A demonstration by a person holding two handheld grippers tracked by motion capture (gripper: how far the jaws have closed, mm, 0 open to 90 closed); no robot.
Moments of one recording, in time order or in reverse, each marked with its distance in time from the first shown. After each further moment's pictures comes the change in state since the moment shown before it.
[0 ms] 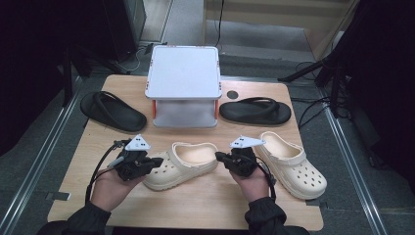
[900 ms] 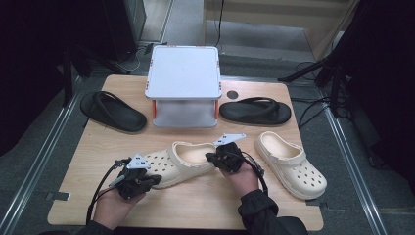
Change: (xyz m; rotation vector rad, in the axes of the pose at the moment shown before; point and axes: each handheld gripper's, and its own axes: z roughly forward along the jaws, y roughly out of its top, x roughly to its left) left arm -0.006 -0.041 0.021 0.060 0.002 -0.082; right arm 0.009 0.010 0.038 0.135 0.026 -0.079
